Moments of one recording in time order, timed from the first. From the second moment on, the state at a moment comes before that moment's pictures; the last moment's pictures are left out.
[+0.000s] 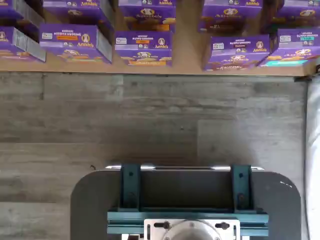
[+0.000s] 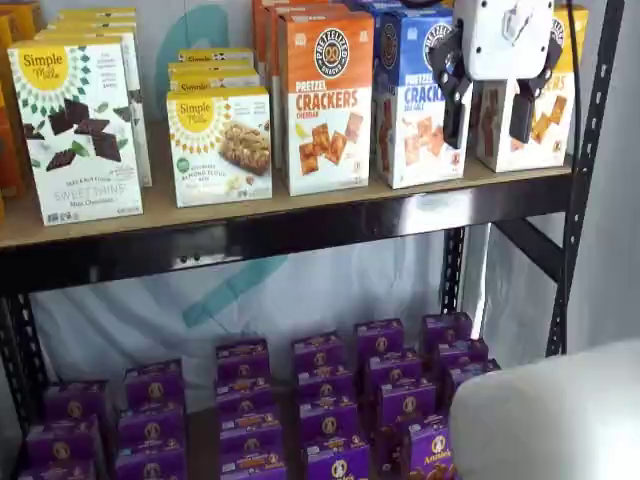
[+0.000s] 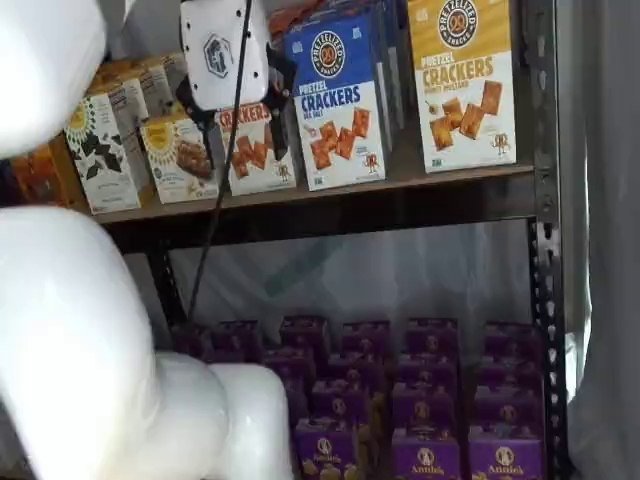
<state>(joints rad) 0.01 -0.84 -1.15 0.04 2.00 0.03</state>
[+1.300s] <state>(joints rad) -0.04 -0.73 -1.17 0.02 1.68 -0.02</state>
